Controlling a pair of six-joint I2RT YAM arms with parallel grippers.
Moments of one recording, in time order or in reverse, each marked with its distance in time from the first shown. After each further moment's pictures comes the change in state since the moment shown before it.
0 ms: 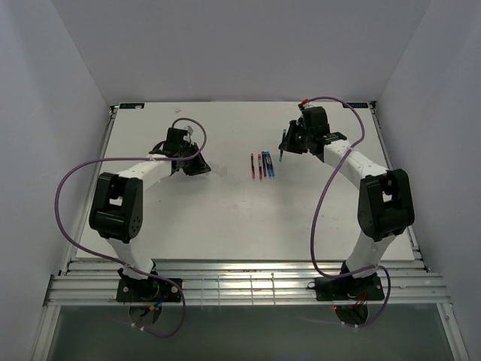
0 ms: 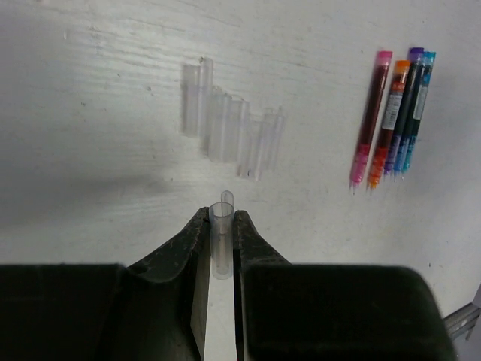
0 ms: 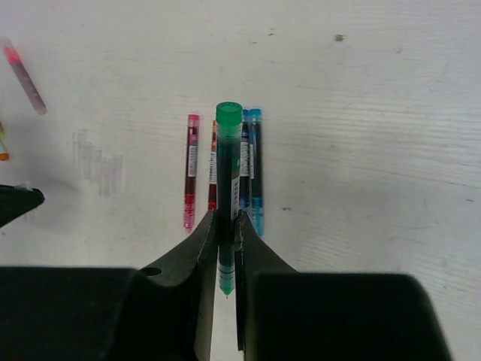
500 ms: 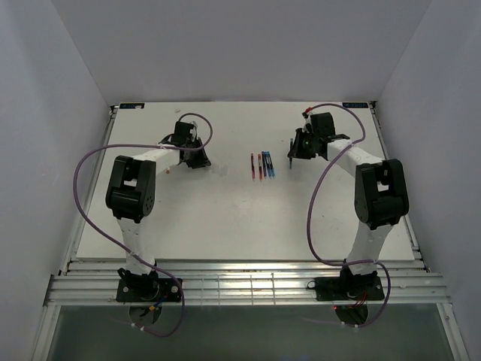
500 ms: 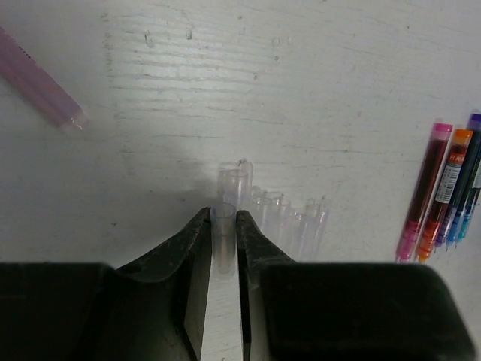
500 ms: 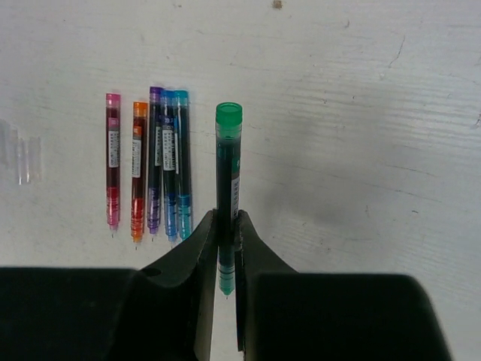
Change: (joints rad) left arm 0.011 0.246 0.200 -0.001 -0.108 0.077; right arm -0.109 0.093 -0.013 -0.004 -0.072 -0.153
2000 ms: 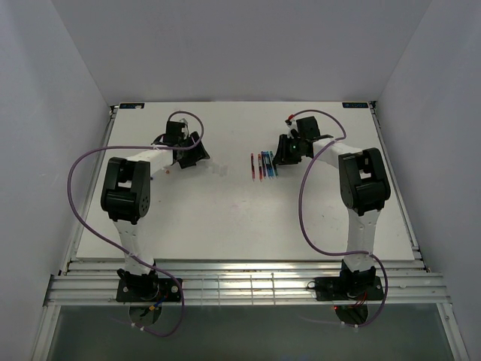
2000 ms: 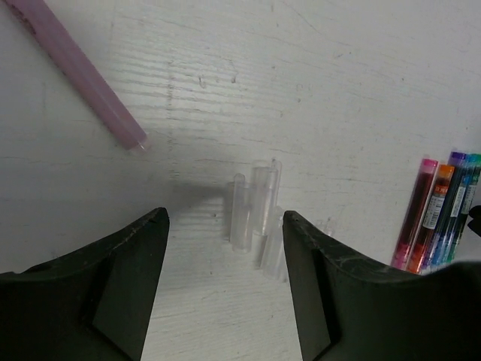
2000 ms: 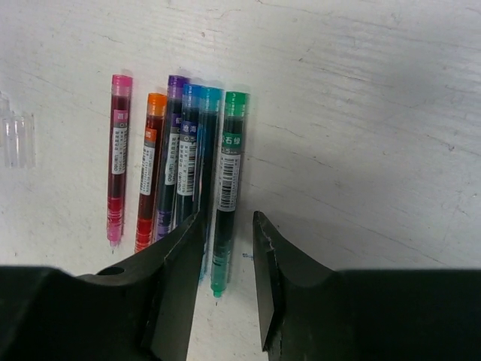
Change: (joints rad) left arm 0.050 -0.013 -0.019 0.064 0.014 -0.034; right arm 0.049 0.231 0.107 0.014 -0.151 -0.033
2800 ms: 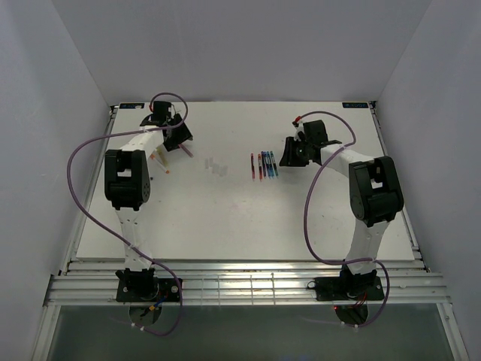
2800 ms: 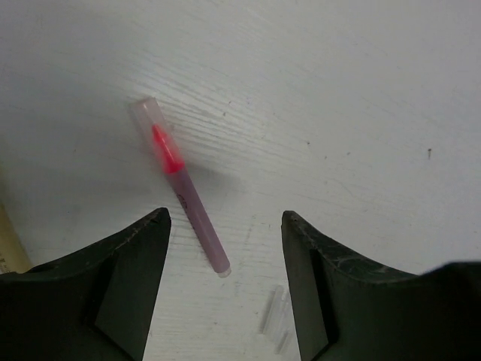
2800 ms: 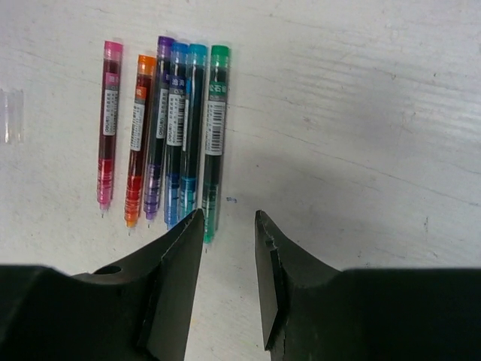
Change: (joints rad) left arm 0.119 0.177 0.389 -0.212 -0.104 -0.019; right arm -0.011 -0.162 -0.149 0.032 0.079 -0.028
